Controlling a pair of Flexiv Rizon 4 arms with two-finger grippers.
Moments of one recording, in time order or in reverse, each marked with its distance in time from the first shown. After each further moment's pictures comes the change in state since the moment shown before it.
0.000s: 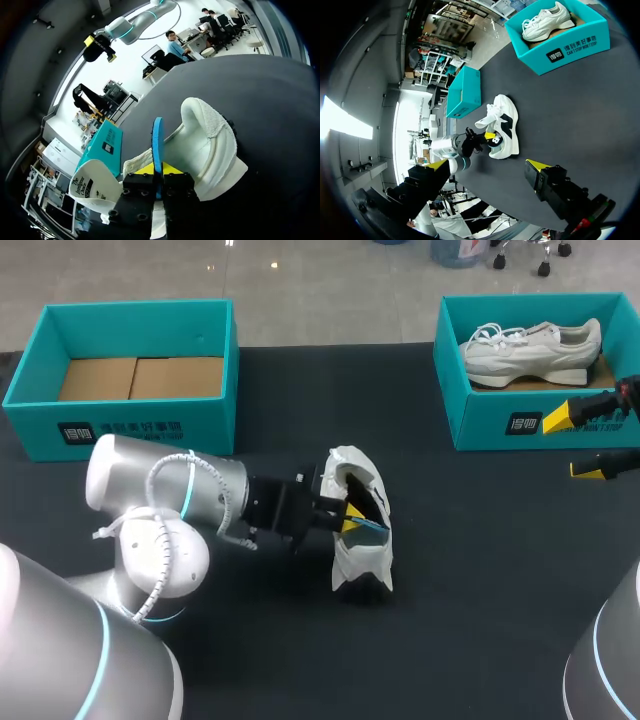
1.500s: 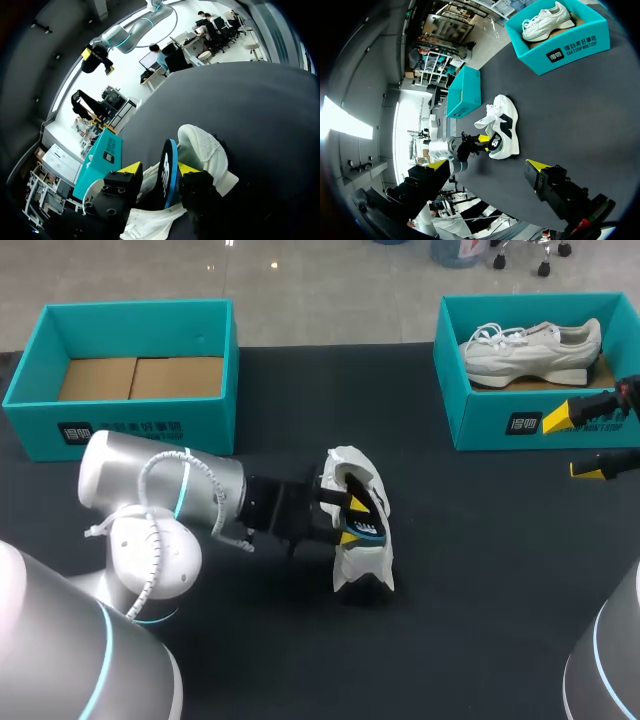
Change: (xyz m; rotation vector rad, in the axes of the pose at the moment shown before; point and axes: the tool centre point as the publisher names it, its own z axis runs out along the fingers) left arm 0.001 -0.028 -0.011 0.038 0.014 0.026; right arm 0.000 0.000 0.000 0.000 0.000 0.000
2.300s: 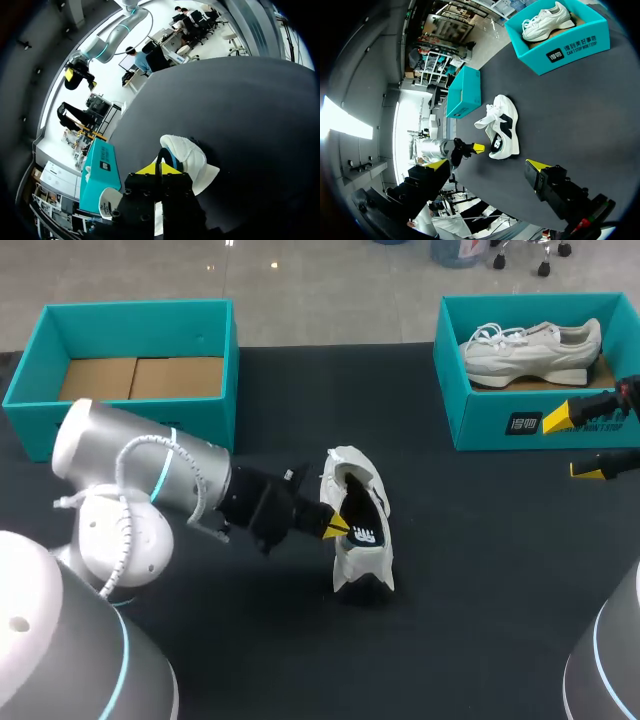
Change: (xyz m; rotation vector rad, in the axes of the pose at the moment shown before) left arm 0.009 -0.018 -0.033 -0.026 0.136 0.166; right arm 0.000 0.000 0.000 0.000 0.000 0.000
